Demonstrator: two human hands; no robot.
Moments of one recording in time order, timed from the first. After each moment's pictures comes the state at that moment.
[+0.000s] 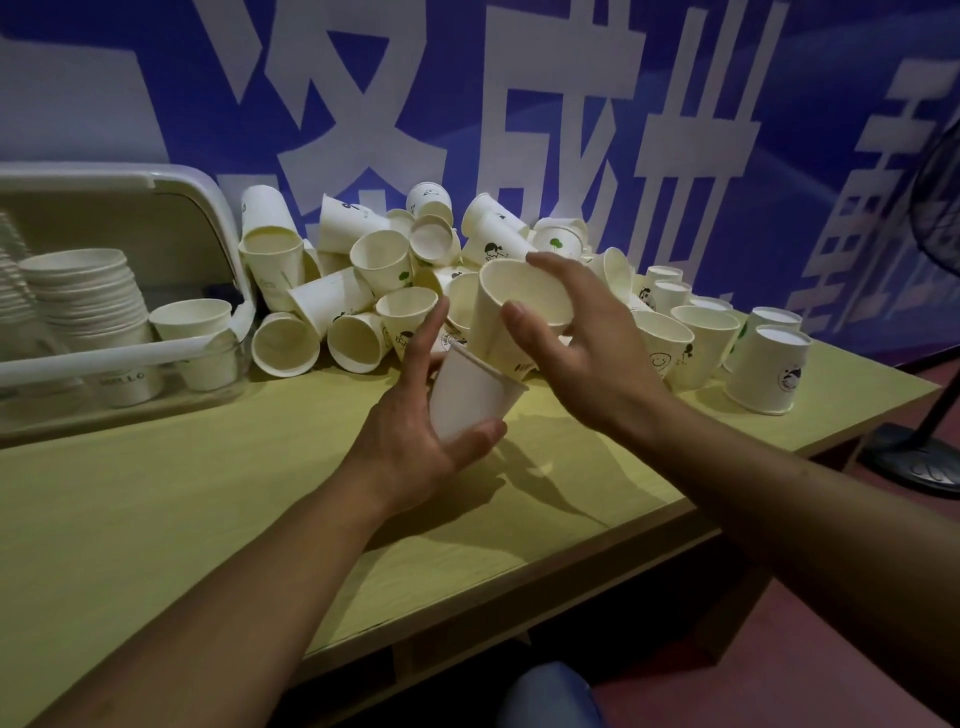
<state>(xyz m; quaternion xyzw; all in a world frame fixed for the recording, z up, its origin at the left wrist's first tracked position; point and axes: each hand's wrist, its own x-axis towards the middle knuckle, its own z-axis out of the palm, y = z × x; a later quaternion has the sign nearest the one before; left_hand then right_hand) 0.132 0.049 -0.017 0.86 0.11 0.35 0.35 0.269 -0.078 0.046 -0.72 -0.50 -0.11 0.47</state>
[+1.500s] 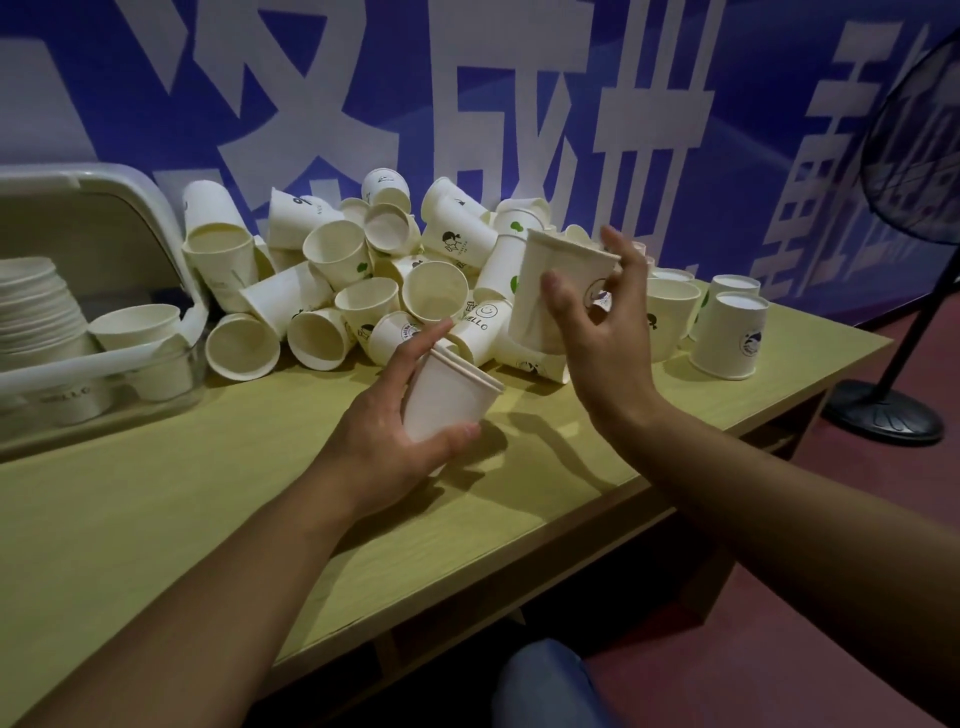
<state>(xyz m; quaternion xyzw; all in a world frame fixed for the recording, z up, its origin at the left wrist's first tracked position) 0.133 0.047 -0.021 0.87 0.09 0.29 0.39 0.288 -0.093 0.023 -0.60 -0.35 -0.04 0.72</state>
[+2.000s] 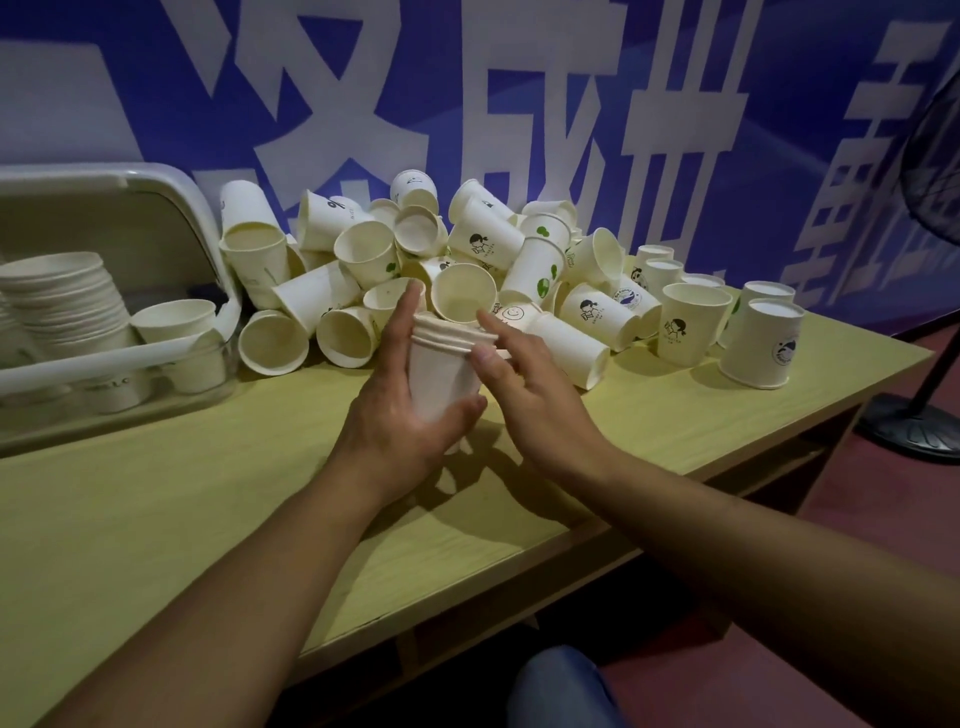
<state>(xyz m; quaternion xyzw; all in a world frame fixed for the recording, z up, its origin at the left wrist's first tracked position) 0.135 0.052 -0.019 0.84 0.13 0.38 0.37 0.253 -0.059 -0.014 -0.68 -0.46 0.05 0.56</state>
